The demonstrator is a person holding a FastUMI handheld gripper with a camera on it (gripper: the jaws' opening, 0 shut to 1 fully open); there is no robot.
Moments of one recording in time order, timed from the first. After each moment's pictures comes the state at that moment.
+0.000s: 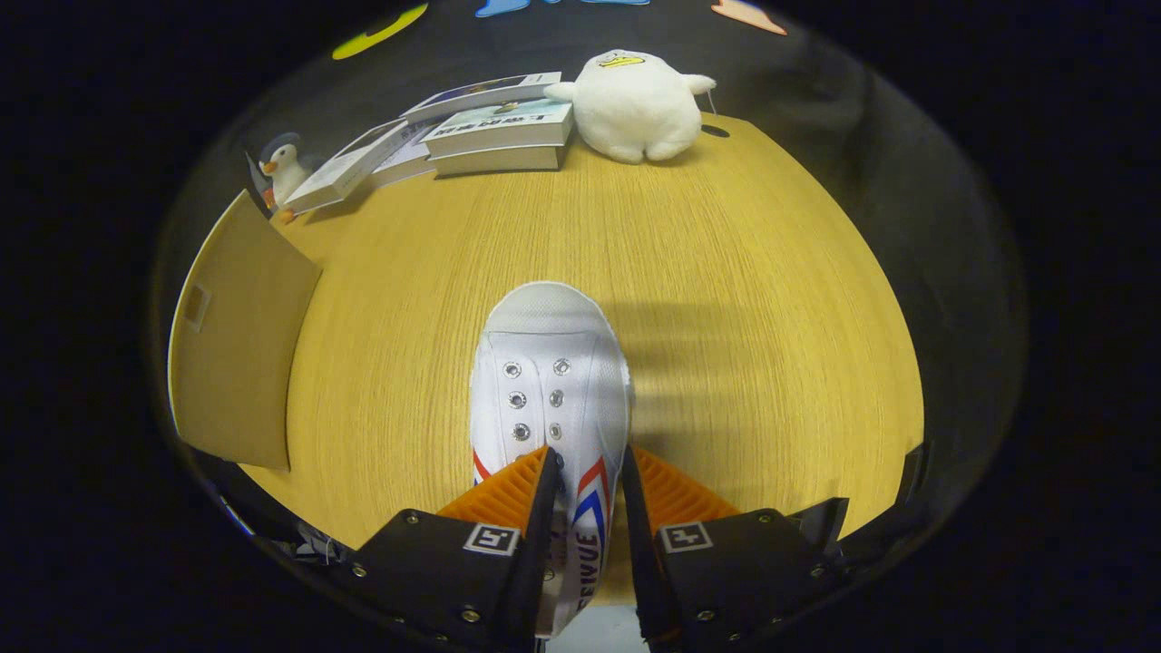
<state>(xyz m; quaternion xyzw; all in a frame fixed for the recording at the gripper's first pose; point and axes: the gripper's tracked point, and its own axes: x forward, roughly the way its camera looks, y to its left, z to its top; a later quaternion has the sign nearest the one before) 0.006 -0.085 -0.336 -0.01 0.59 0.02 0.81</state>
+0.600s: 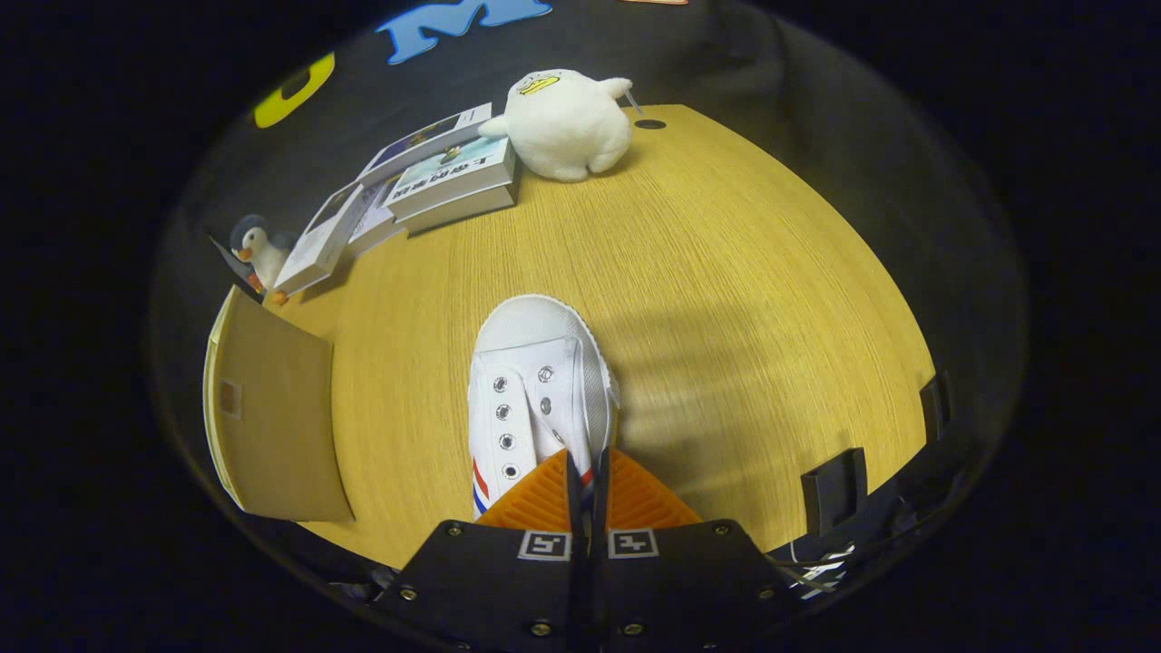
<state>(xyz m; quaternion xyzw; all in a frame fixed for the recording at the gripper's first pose) 0.009 -0.076 -0.296 0.12 0.57 -0.03 0.81</state>
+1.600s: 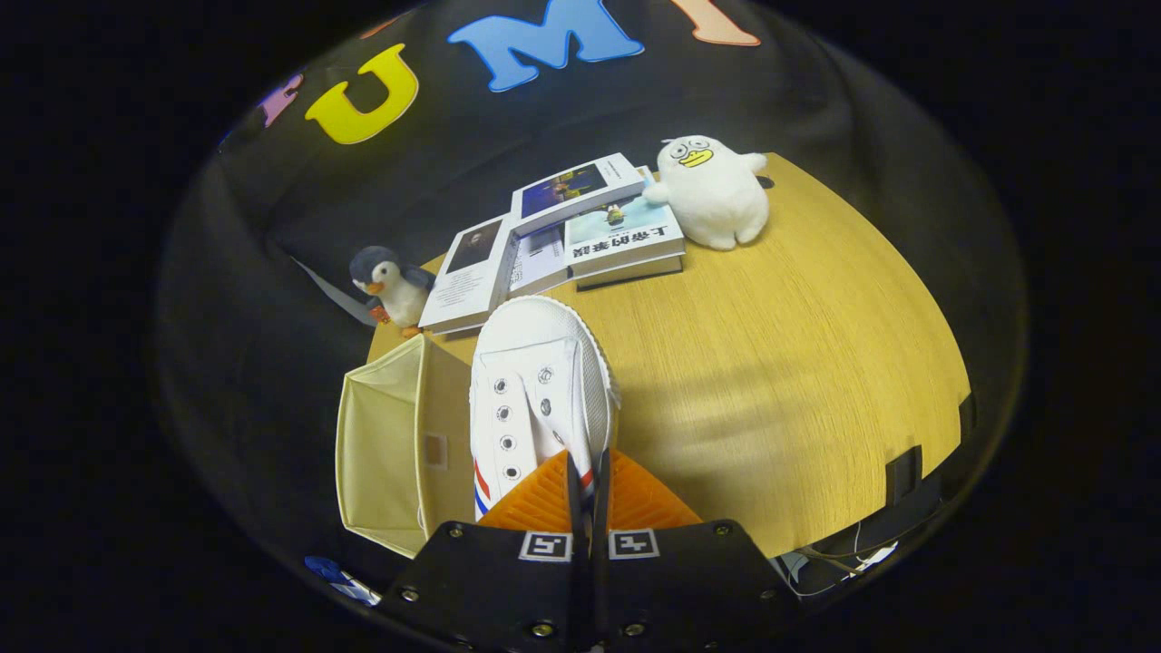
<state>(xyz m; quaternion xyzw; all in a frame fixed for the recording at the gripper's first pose) 0.051 0.069 -0.176 0.16 0.52 0.07 0.83</state>
